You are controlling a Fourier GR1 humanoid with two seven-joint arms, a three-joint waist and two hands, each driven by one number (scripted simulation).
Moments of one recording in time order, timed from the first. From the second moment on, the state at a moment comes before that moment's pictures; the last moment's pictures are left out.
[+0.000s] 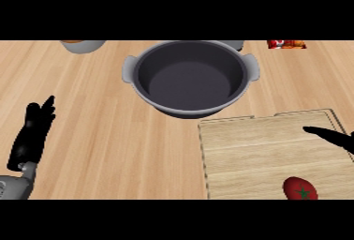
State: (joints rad) left arm -0.12 0.54 -0.16 -1.40 0.11 0.33 0.35; right arm -0.18 -1.11 0.27 -2.05 -0.42 0.46 0.98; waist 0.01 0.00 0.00
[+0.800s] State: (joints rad) left arm -0.09 0.50 -0.09 -1.44 0.05 0.27 0.39; right arm -0.16 -0.90 0.36 -1.93 -0.12 0.50 0.93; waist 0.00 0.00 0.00
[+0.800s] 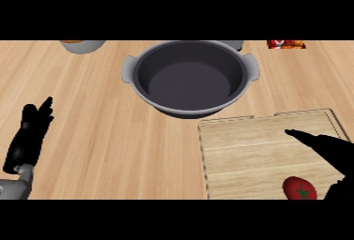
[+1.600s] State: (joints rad) left arm -0.09 0.44 -0.03 -1.42 -0.01 0.21 0.37; right arm -0.10 -0.78 0.35 -1.81 0.01 0.58 0.89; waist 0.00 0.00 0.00
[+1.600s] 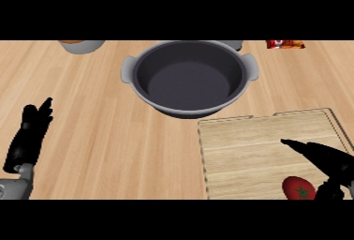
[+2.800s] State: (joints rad) left arm -0.09 0.38 0.08 -1.45 -0.09 0.13 0.38; right arm -0.06 -0.62 0.27 -1.73 0.41 0.63 0.62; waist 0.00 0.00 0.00
